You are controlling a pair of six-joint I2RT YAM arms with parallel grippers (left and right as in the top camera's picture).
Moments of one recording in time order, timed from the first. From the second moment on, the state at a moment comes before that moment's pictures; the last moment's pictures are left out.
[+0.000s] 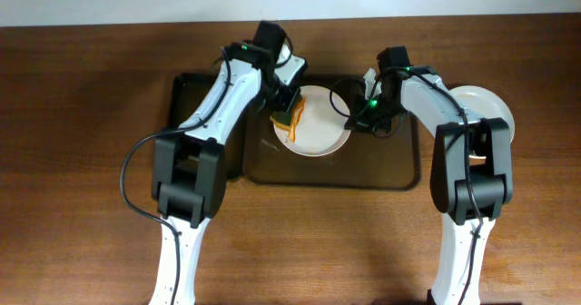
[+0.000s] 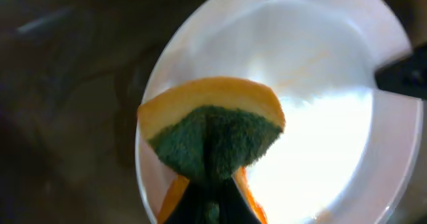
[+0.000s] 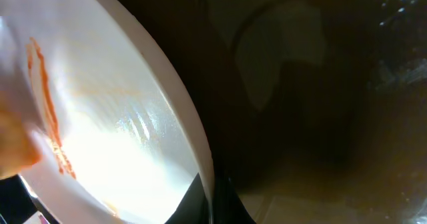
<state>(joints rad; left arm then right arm) -0.36 2.39 2.09 -0.99 0.28 0.14 0.11 2.26 1.65 -0.81 -0.50 0.27</state>
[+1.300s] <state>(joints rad) -0.37 2.40 1.90 -0.83 0.62 -0.07 0.11 2.26 1.65 -0.82 -0.50 0.25</state>
